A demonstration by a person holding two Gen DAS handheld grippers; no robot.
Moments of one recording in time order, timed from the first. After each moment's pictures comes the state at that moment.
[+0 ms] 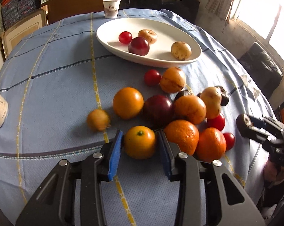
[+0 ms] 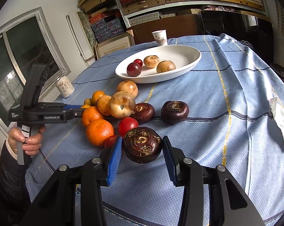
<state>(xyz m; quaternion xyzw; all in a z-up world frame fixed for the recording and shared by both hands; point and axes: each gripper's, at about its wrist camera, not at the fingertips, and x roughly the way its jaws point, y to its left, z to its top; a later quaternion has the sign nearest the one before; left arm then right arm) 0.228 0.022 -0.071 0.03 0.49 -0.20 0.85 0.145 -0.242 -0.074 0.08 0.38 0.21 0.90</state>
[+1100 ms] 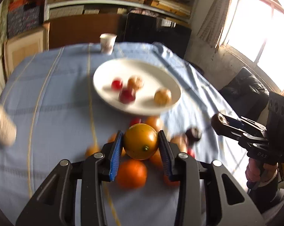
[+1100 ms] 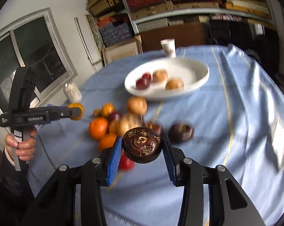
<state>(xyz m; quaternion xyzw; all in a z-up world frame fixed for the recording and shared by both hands) 0.230 0.018 0.011 -0.01 0.40 -0.23 0.89 0.166 -0.241 -0.026 0.06 0.33 0.22 0.91</state>
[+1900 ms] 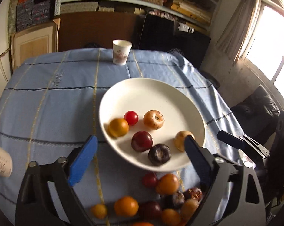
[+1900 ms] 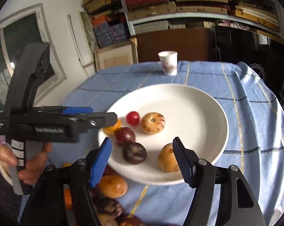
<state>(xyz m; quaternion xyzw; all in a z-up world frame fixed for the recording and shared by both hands) 0.318 0.011 0.016 -0.05 0.40 -0.17 0.90 0.302 -0.205 -0.012 0.05 0.33 0.22 0.92</state>
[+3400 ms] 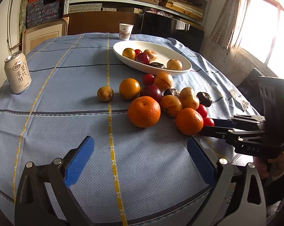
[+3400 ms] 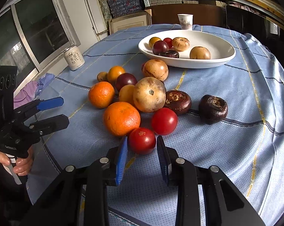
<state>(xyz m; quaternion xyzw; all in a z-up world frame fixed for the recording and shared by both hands) 0.127 0.045 -0.064 -0.03 0.39 -0.17 0.90 0.158 -0.184 -0.078 0.00 0.43 0.25 0.87</state>
